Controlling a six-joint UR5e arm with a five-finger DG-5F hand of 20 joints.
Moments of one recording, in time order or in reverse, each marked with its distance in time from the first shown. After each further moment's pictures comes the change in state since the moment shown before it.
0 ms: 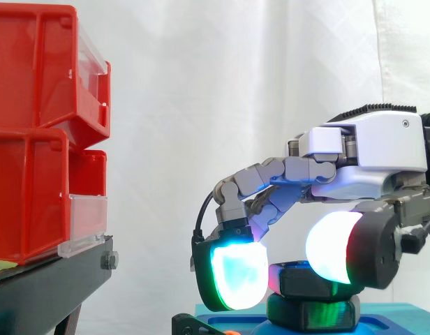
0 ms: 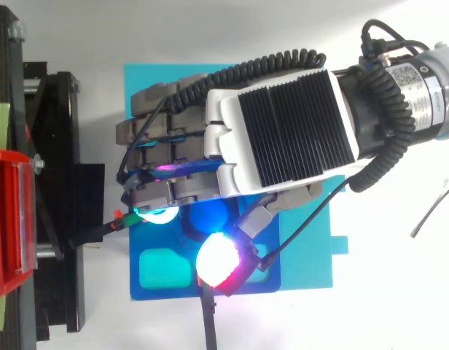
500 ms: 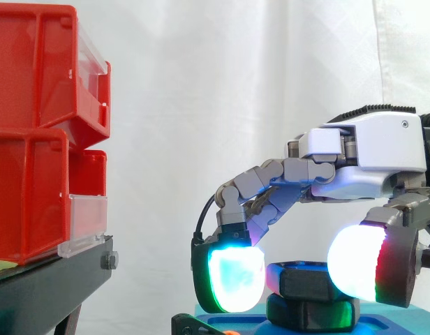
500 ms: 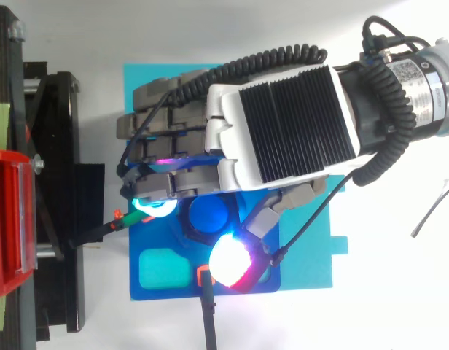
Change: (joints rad) arm -0.003 0.000 0.000 0.000 -0.003 0.000
